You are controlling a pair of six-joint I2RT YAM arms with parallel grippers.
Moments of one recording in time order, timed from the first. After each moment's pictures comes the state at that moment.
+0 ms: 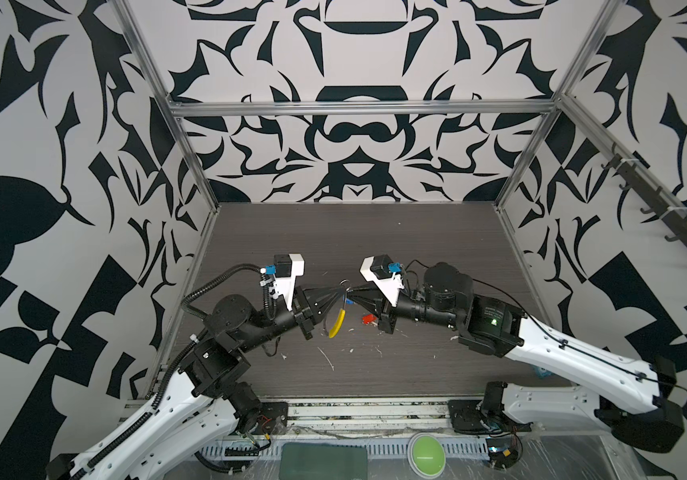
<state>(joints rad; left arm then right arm) -0.84 0.62 0.73 0.01 0.34 -0.48 1.09 1.10 1.12 -0.24 -0.17 0.03</state>
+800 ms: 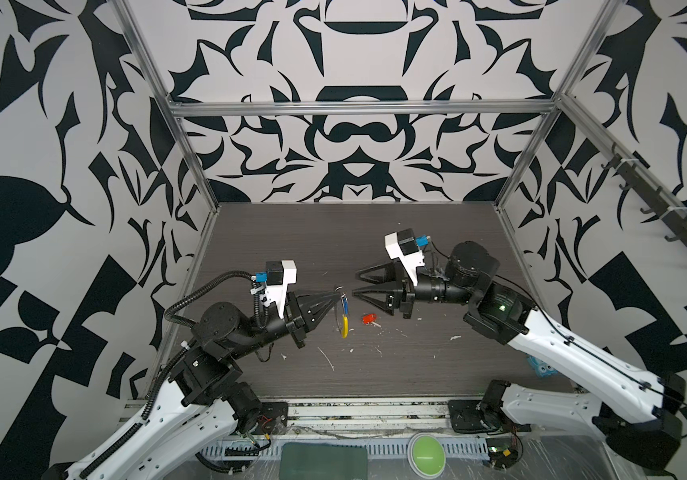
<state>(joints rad) -0.84 0.55 0.73 -0.02 0.38 -0.45 0.87 1.11 1.13 -0.01 -0.67 0.26</state>
